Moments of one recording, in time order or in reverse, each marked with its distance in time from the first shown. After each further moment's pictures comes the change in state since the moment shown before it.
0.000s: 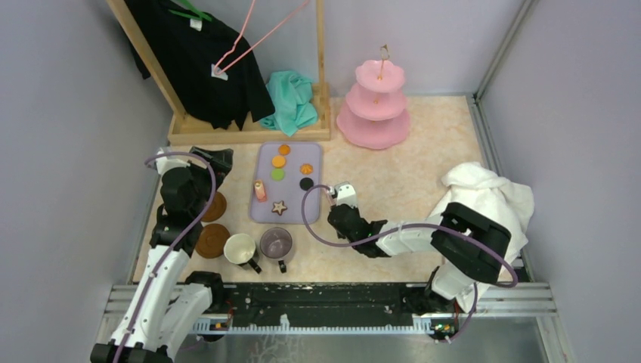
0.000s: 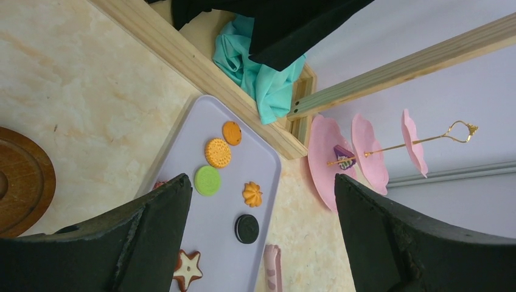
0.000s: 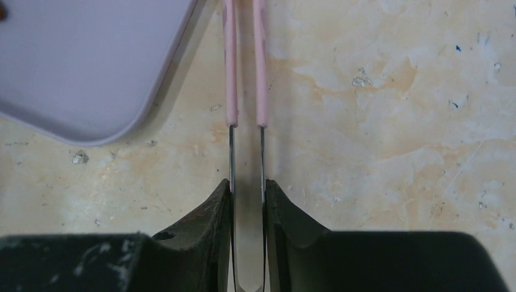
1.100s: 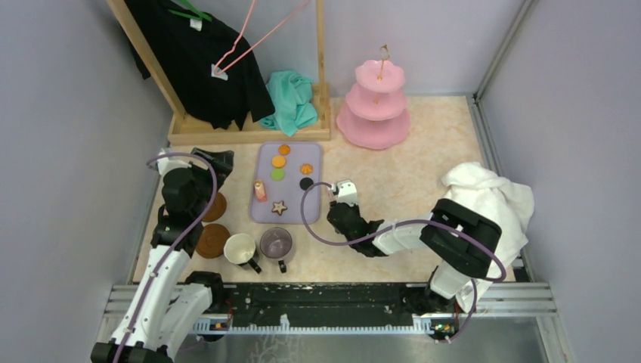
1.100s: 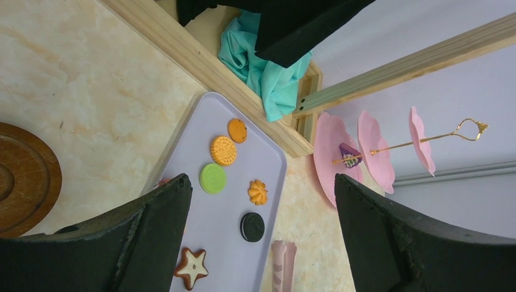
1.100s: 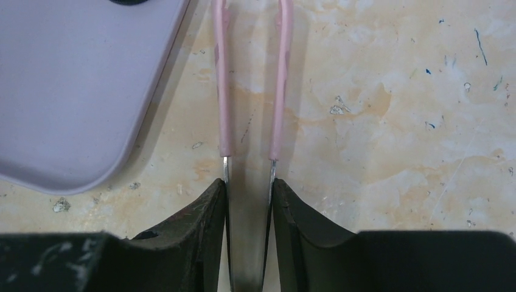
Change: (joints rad) left arm 0.000 0.002 -0.012 0.000 0.000 0.008; right arm -0.019 0.082 -0.005 0.123 0.093 0.005
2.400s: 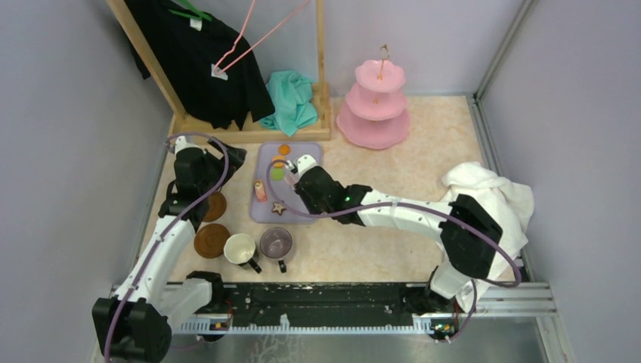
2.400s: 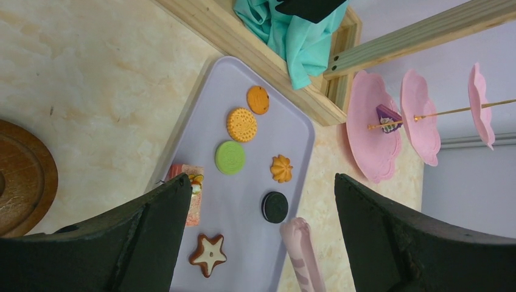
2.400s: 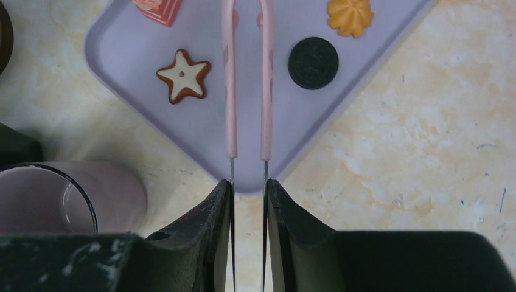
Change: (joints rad) left arm 0.000 0.255 0.106 -0.025 0.092 0.068; right arm 0.013 -0.046 0.500 -0.541 -0.323 -0.218
